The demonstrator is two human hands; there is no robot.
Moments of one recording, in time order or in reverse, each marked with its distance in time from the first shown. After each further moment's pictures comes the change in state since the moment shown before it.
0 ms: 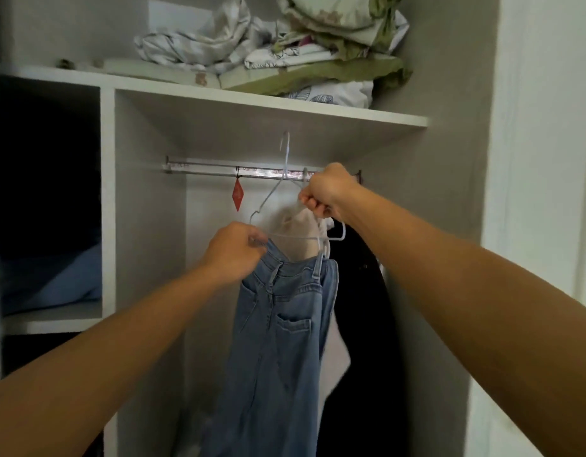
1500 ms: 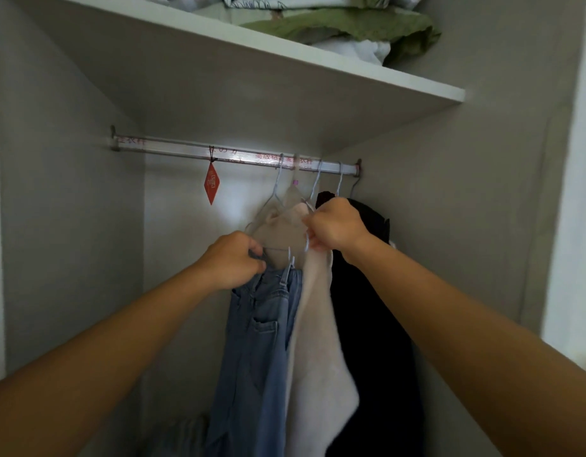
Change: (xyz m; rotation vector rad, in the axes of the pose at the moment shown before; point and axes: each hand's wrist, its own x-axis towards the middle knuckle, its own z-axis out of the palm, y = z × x) left_hand 0.098 -0.063 0.065 0.073 -0.209 0.042; right_hand 0.084 0.106 0.017 -0.360 0.117 -0.021
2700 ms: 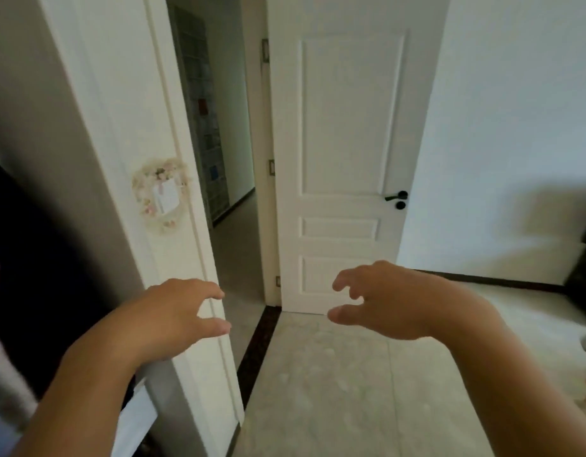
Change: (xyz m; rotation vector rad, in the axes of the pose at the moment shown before) left_hand -0.371 0.251 0.105 0.051 -0.937 0.650; right_hand -0.624 0.005 -0.248 -0.787 -0.173 0.981
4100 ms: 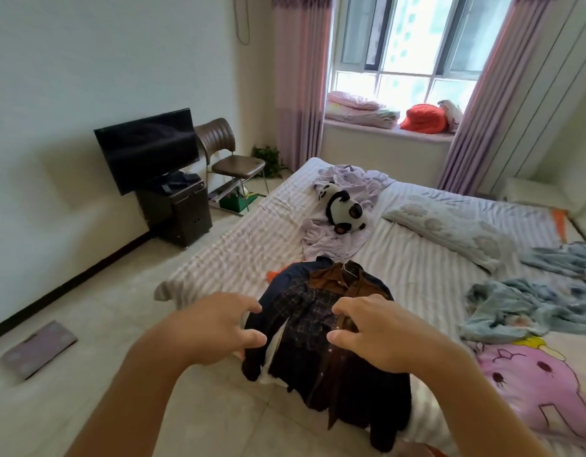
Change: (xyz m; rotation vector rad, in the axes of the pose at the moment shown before) left_hand 0.073 0.940 0.378 0.272 -0.690 1.338; right_hand -0.450 0.705 0.065 0.409 0.270 1.297
